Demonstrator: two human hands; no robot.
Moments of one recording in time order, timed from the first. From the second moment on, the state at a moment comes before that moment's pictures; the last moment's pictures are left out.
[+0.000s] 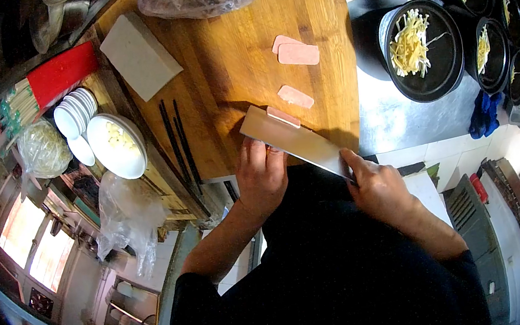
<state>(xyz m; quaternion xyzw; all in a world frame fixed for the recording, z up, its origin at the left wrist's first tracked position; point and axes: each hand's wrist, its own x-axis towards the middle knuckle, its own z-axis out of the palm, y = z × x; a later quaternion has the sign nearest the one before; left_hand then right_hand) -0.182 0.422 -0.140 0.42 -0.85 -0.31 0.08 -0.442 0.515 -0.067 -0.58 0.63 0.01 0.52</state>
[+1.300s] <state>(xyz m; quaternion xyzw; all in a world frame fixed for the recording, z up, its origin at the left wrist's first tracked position) -0.152 0.439 -0.139 0.48 -0.82 -0.30 0.04 -0.432 0.495 -0.062 -0.62 0.62 -0.04 0.47</state>
